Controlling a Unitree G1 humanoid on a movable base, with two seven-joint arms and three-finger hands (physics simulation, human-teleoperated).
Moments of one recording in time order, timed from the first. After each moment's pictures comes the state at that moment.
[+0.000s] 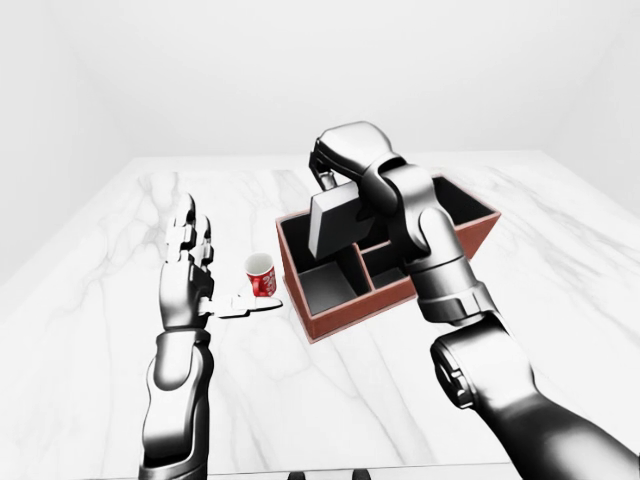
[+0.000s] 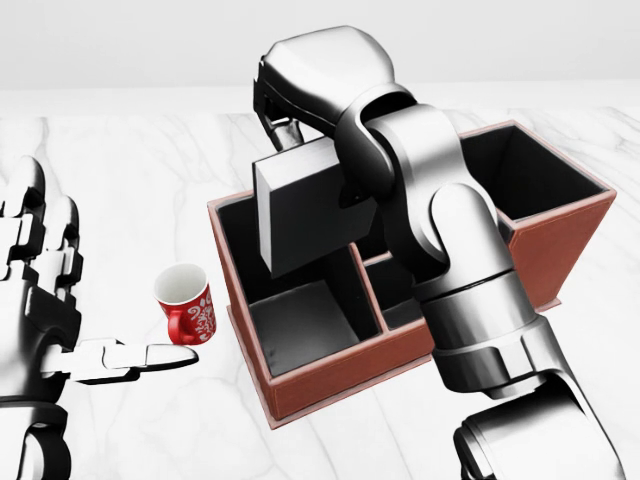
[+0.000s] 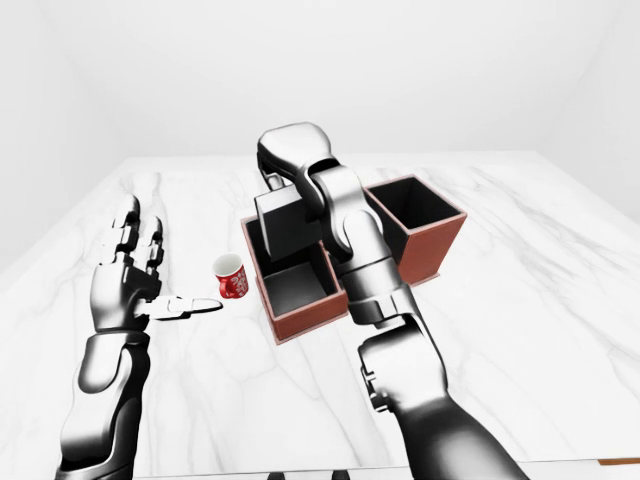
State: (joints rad) left arm -0.03 0.06 0.14 -0.39 -0.06 0.09 -0.03; right arm -1.06 -0.08 0.09 0.40 -1.23 -0.09 0.45
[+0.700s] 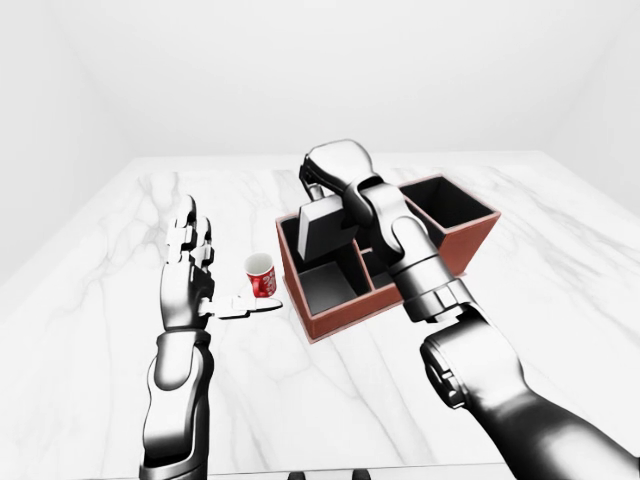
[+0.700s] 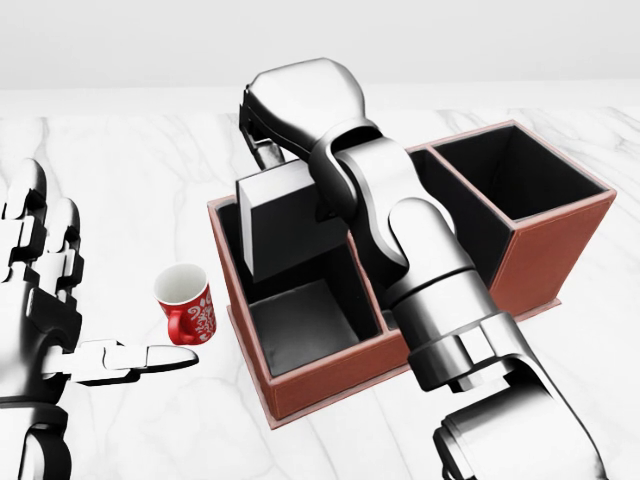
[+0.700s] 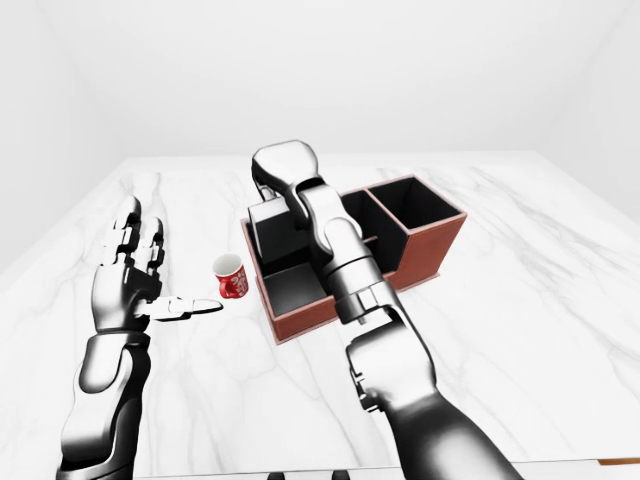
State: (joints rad) left arm -0.03 0.06 0.14 -0.39 -0.06 0.09 -0.03; right arm -1.10 -0.03 0.12 0.67 -1.26 -0.09 0.19
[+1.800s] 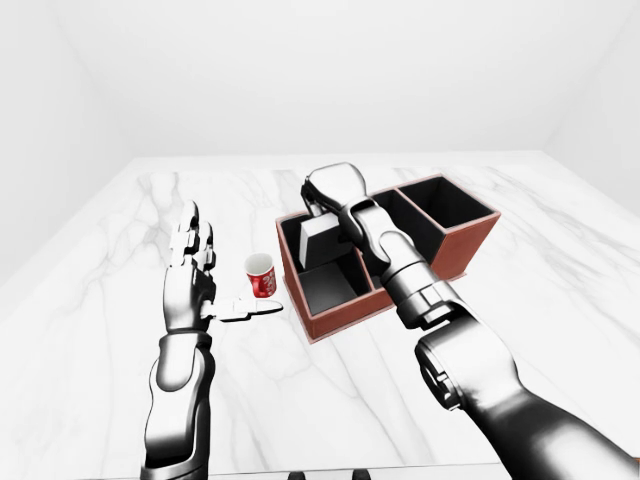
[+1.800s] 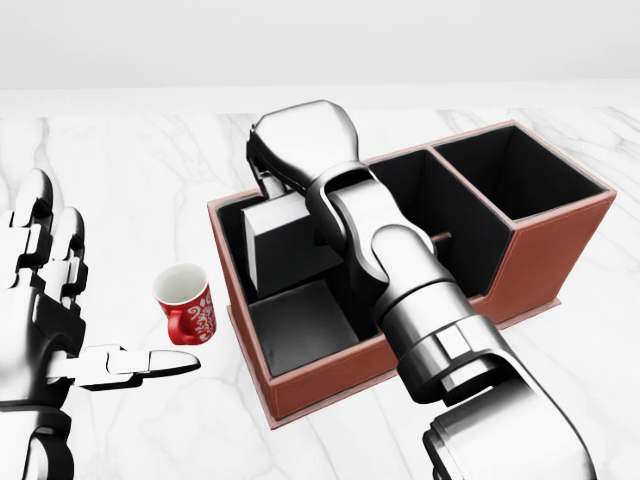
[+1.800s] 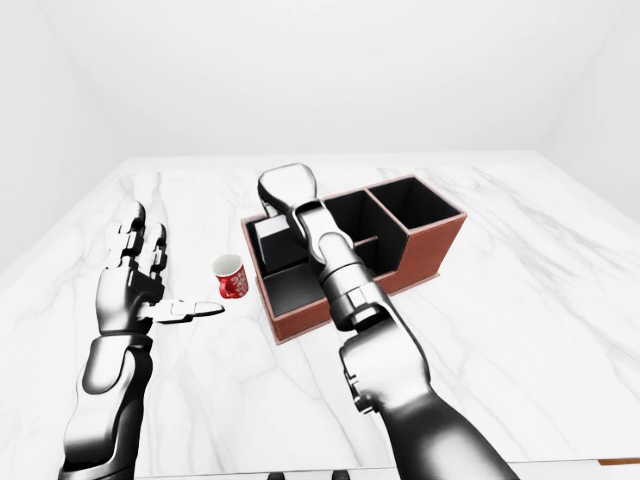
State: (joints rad) left arm -0.02 0.05 0.14 -0.37 -0.06 0.09 -0.04; right arm -1.11 0.00 0.15 0.94 -1.29 -0.09 -0.06
